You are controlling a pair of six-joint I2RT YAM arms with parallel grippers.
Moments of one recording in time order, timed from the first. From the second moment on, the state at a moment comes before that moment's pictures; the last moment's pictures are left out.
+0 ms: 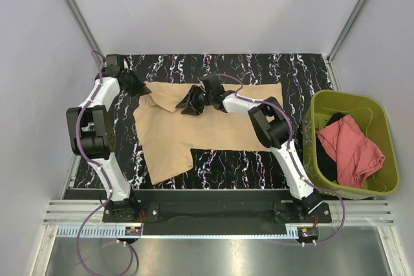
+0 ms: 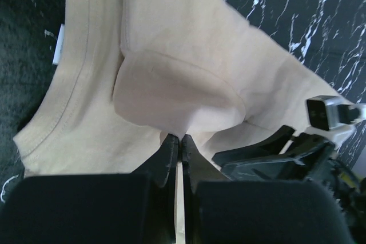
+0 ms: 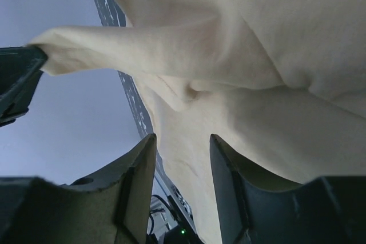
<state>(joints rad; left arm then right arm) 0.10 1.89 1.47 -0.52 0.34 -0.58 0.62 2.45 1.81 0.03 -0.54 1.16</state>
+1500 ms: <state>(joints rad) 0.10 1.98 1.53 -0.42 0.37 -0.62 0.67 2.59 1.99 0.01 -0.35 1.24</state>
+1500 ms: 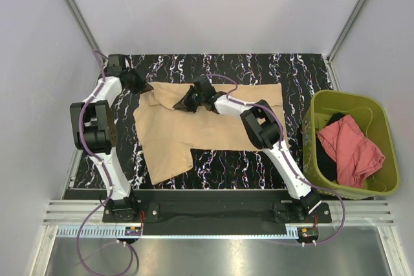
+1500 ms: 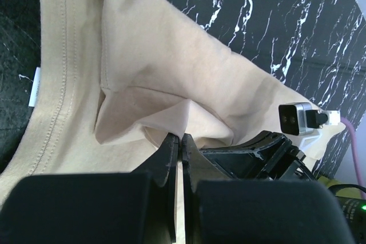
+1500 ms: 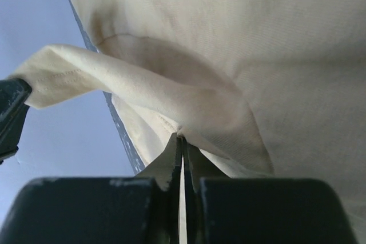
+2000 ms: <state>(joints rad) 0.11 1.85 1.38 -0.43 0.37 -0.63 0.64 2.50 1.94 -0.11 -0.60 1.16</state>
